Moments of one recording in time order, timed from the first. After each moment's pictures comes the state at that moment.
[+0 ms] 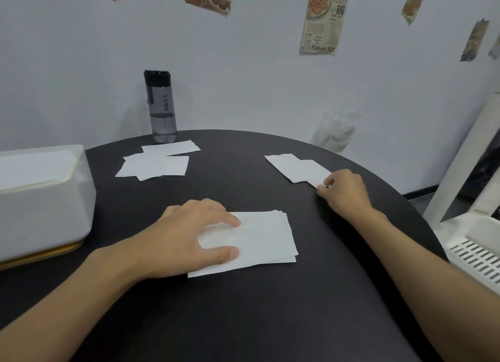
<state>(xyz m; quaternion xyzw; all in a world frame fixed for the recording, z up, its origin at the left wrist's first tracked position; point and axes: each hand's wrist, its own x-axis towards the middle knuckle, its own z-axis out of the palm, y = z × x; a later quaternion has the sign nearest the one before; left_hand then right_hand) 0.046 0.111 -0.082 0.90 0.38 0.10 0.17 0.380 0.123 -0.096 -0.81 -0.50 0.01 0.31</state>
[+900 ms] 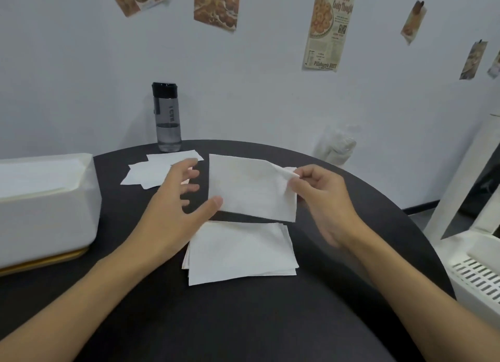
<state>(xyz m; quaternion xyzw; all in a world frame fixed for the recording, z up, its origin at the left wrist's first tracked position) 0.049 0.116 -0.071 0.73 0.44 0.45 0.28 0.296 0.082 -0.057 -0.49 -0.52 0.31 0.63</state>
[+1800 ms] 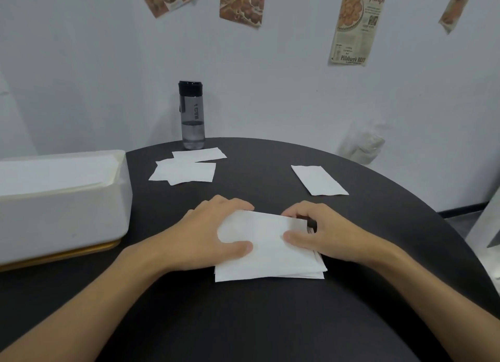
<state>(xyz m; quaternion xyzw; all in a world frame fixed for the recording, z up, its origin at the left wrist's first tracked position) 0.036 0.118 -0.075 0.86 0.44 0.13 0.24 0.303 0.093 -0.091 -0.57 -0.74 0.26 0.25</state>
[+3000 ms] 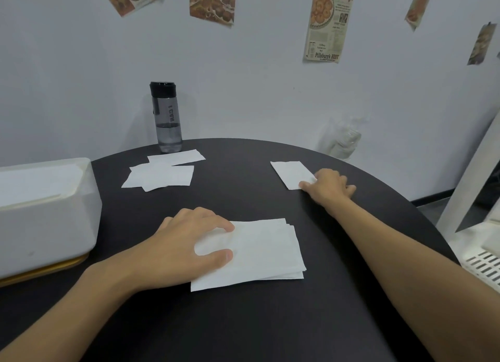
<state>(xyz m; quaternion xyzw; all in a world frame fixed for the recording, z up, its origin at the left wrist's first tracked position) 0.038 0.120 -0.085 0.88 0.41 0.11 0.20 0.367 0.190 -0.098 -0.86 -0.44 0.04 0.26</state>
